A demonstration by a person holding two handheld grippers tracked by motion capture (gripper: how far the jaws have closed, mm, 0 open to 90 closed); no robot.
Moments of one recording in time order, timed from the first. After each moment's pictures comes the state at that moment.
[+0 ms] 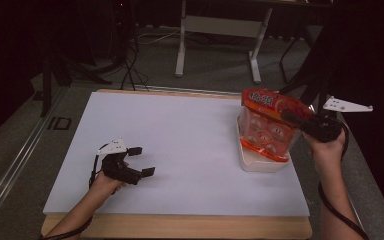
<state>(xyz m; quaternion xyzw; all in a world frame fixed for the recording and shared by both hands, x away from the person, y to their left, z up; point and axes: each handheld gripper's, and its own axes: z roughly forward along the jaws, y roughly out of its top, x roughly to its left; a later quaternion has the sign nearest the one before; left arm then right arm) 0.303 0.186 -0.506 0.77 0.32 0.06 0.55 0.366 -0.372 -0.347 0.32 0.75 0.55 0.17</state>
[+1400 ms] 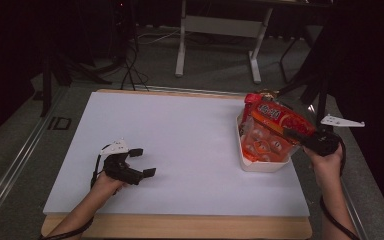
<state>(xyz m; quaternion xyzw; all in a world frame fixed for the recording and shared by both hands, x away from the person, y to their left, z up) 0.306 0.183 -0.514 0.77 0.33 0.05 0.55 0.368 -0.405 -0.406 0.39 0.75 0.52 0.12</state>
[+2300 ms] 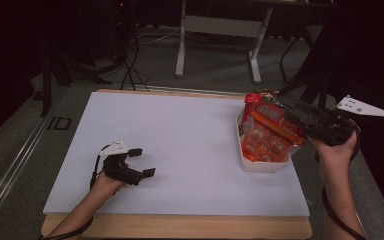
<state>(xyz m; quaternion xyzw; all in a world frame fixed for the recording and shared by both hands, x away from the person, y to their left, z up) 0.305 0.184 -0.514 0.77 0.33 0.06 0.54 0.332 -0.359 -0.314 0.33 0.71 0.58 0.21</state>
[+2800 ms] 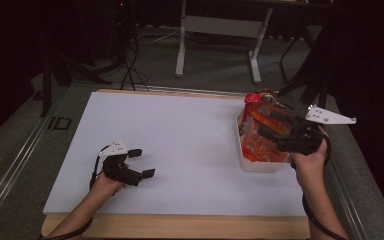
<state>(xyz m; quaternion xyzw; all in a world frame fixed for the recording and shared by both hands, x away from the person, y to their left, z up) 0.303 0.184 -0.514 0.77 0.33 0.06 0.54 0.327 -0.309 -0.344 0.28 0.74 0.59 0.16</state>
